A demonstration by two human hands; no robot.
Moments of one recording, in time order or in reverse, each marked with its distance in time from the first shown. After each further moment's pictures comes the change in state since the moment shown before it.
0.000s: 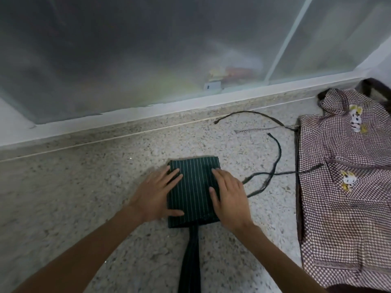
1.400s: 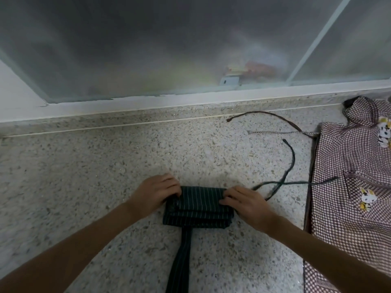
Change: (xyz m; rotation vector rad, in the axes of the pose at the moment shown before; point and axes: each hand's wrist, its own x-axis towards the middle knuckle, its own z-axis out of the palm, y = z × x) left_hand -0.010 0.000 0.007 -0.128 0.479 0.283; right_hand 0.016 0.075 -0.003 0.026 -0.016 -0.817
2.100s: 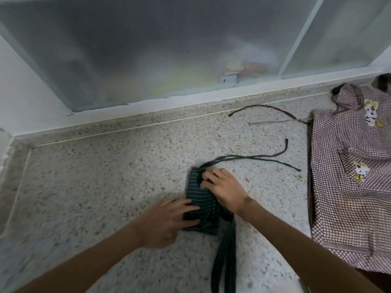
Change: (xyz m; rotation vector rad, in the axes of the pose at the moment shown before) left_hand -0.077 0.045 -0.023 0.139 -0.439 0.203; right_hand 0.067 -0.075 0.012 -0.198 -0.187 0.161
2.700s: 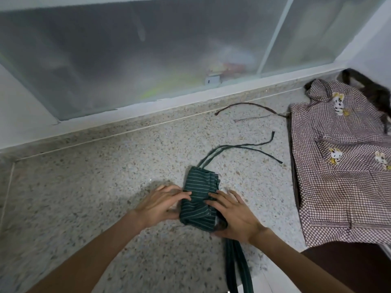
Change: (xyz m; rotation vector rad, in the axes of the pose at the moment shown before) left_hand 0.016 -0.031 0.004 -0.287 0.057 -0.200; right_hand -0.081 -0.048 0.009 0.172 -0.269 0.260
